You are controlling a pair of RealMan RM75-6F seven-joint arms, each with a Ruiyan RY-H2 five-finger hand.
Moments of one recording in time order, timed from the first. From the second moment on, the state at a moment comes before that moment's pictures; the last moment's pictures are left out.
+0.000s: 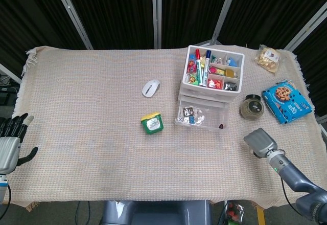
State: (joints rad) left arm -0.14 -1.12 -0.06 -1.64 1.44 1.43 0.12; right arm 0.59 -1.21 -0.08 -1.31 -1.44 0.78 -0.30
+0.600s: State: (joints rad) left arm -0.14 -1.12 -0.06 -1.64 1.44 1.43 0.12; right arm 0.54 -1.13 -0.03 -1.42 -1.42 0.97 -0.42
